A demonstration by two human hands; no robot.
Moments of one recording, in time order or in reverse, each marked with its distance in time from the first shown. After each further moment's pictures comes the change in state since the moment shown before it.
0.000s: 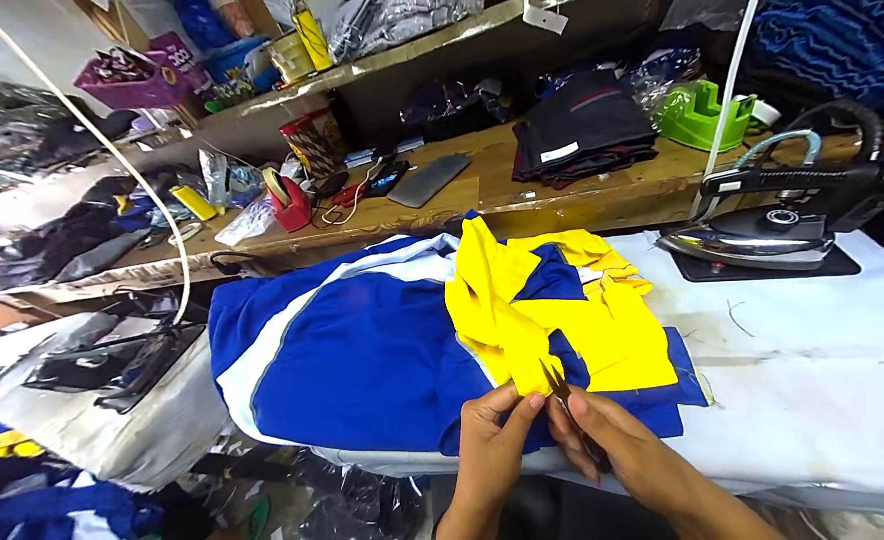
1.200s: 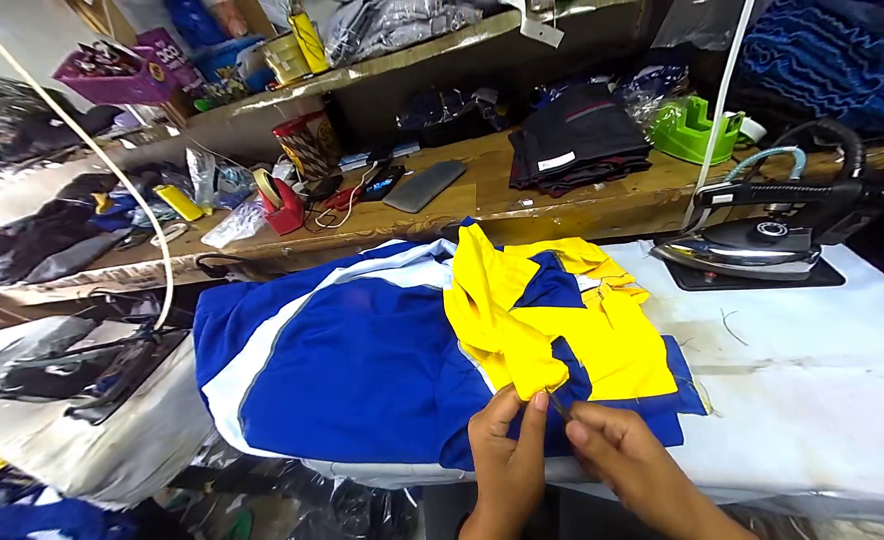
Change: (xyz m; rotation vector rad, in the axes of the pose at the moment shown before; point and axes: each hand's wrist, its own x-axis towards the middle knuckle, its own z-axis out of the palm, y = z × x) left_hand 0.005 -0.009 0.015 0.163 0.127 0.273; right_hand -0.005 0.000 0.006 -0.149 0.172 -0.080
